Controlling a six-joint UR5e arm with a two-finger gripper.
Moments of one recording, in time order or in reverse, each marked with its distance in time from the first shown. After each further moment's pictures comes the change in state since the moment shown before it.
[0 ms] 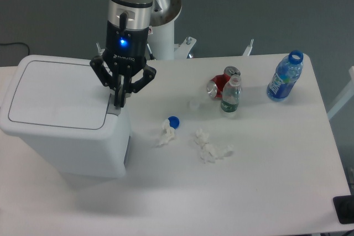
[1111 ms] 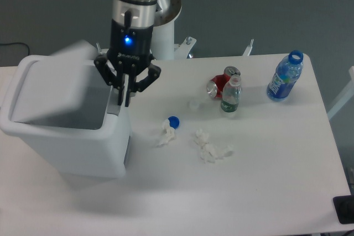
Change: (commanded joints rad) arm 0.103 0.026 0.074 0.002 -0.057 0.003
